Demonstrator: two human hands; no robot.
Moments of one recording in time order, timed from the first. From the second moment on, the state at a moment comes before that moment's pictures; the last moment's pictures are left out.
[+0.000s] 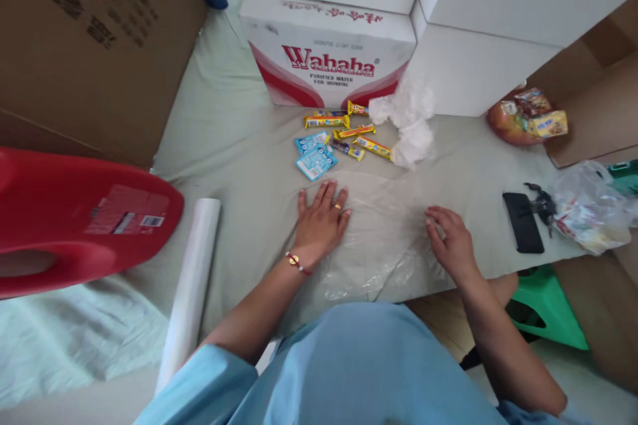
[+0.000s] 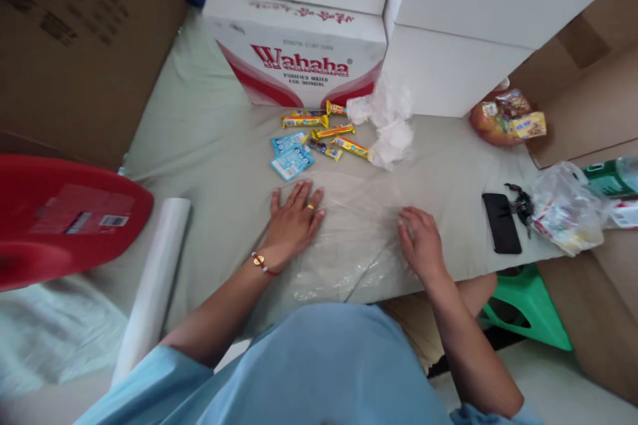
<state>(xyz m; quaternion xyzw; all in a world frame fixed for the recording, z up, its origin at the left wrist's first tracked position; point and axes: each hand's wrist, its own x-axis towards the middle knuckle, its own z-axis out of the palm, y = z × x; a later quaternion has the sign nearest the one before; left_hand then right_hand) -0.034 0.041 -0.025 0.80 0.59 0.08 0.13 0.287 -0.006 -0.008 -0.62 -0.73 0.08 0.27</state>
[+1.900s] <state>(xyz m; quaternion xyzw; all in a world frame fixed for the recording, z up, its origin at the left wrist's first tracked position) -0.039 0.044 -0.029 0.79 0.59 0.13 0.14 0.211 0.078 0.023 -0.31 -0.89 0.33 -0.01</state>
